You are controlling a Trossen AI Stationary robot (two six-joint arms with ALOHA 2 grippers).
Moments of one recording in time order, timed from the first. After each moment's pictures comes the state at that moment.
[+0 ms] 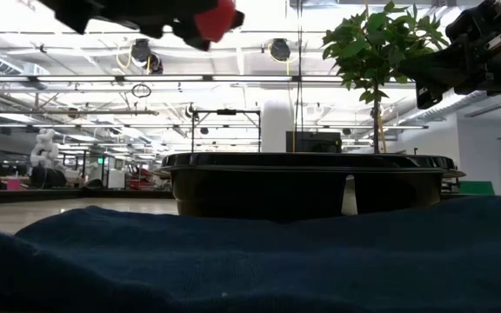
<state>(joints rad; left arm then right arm) -0.21 1.43 0.76 0.37 0.20 0.27 -0.05 0.23 0.02 0.27 -0.08 0.09</state>
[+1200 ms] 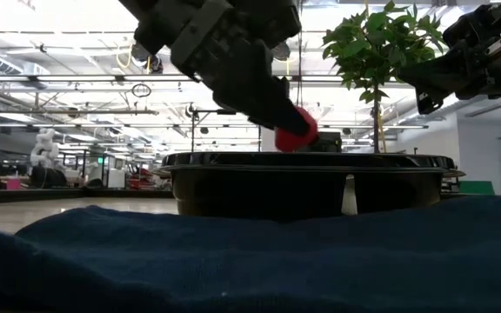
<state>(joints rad) -0.19 1.91 1.21 -0.01 0.15 0.14 -0.05 0.24 0.02 0.24 -0.08 0.11</state>
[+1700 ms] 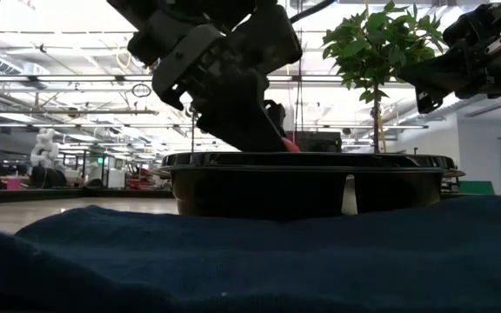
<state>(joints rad) -0.21 1.97 1.21 -0.04 0.14 0.09 -0.05 0.24 0.02 0.25 -0.08 0.11</state>
